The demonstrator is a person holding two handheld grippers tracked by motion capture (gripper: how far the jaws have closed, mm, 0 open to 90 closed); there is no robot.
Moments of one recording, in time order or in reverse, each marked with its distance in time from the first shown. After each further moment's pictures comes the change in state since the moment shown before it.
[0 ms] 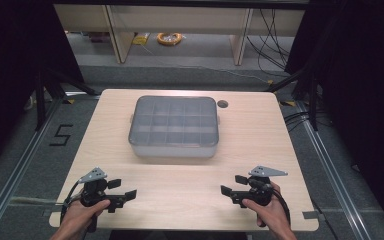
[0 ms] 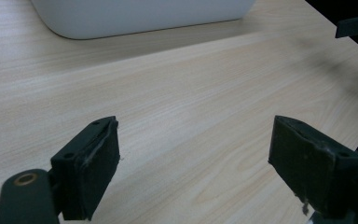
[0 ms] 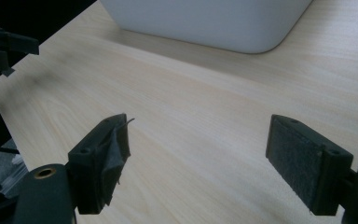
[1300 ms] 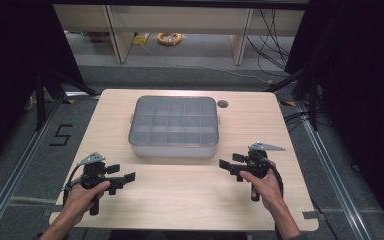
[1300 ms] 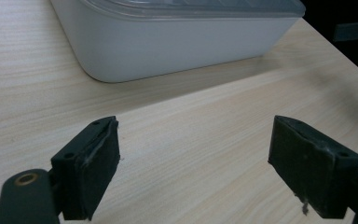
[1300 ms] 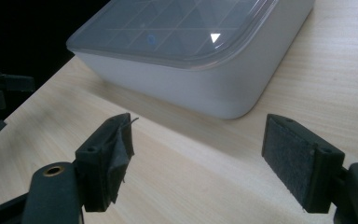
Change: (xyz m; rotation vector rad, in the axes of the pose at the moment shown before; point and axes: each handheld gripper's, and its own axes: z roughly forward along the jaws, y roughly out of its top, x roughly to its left) left arm 0.023 0.033 0.009 -0.045 0.030 -0.047; right arm -0.033 0.054 0.024 -0.063 0.003 0.052
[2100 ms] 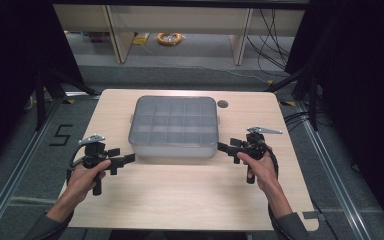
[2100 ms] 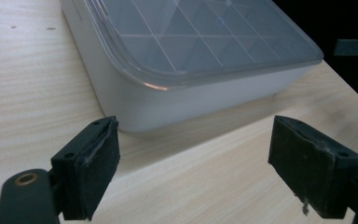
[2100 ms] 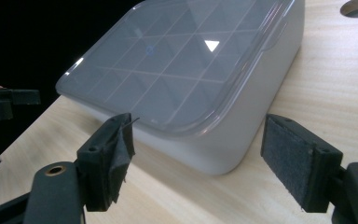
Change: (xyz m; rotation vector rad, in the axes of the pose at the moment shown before) left arm 0.024 0.044 0.017 -0.030 0.015 -0.050; right arm -0.016 0.039 0.021 -0.050 -0.003 0.051
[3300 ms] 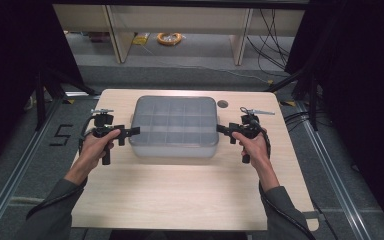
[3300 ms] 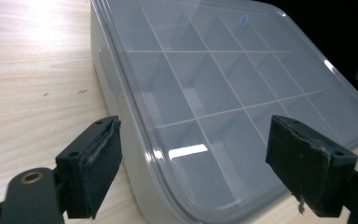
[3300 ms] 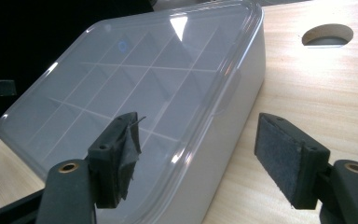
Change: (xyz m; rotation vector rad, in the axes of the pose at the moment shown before) left arm 0.026 0.068 0.047 0.009 0.083 -0.048; right arm -0.026 0.045 0.037 0.014 -0.092 0.014
